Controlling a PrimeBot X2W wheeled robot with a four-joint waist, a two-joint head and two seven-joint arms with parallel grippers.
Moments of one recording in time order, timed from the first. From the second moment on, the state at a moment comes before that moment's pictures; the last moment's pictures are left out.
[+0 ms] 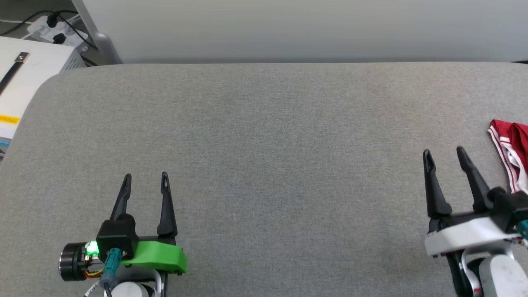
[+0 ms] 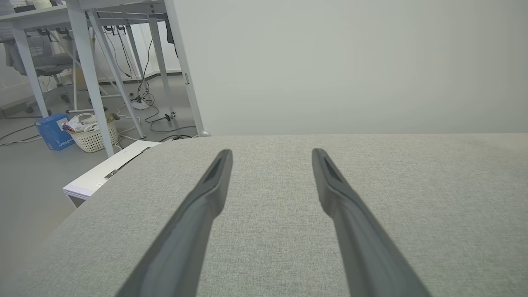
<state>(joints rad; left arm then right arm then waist) -0.03 0.11 -0.07 0.04 -0.09 0.08 -0.26 -0.10 -0.14 0.01 0.06 0.21 0.13 -0.26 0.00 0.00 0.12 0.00</state>
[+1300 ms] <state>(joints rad) 0.00 0.10 -0.06 0.08 -0.10 0.06 -0.23 0.04 -0.10 -0.01 0.03 0.20 0.13 -0.23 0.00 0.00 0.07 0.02</state>
